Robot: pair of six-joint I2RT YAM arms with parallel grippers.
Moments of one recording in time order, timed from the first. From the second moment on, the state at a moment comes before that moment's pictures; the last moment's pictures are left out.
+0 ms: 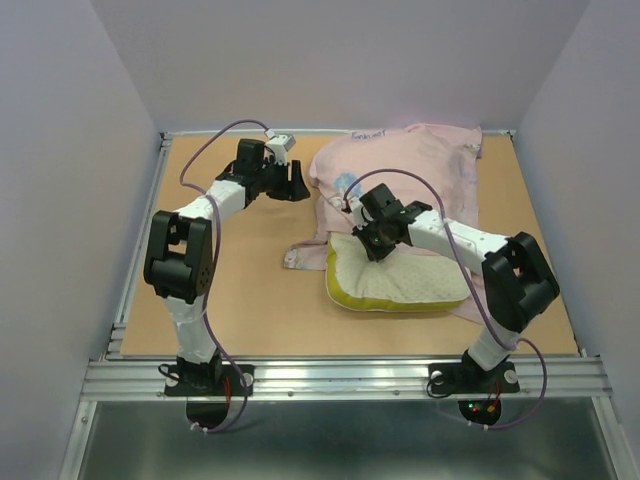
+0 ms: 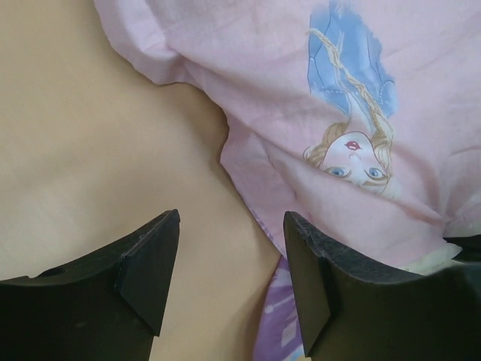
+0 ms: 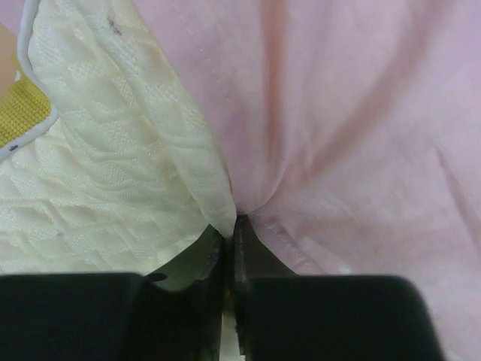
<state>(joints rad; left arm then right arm) -0.26 1.86 1.35 -0.16 0.49 -0.12 0.62 1.72 1.20 -0.61 -0.08 -0.11</state>
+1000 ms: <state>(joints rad) -0.30 2.05 1.23 0.23 0.78 -0.40 0.54 1.39 1.13 -0.60 -0.16 -0.09</state>
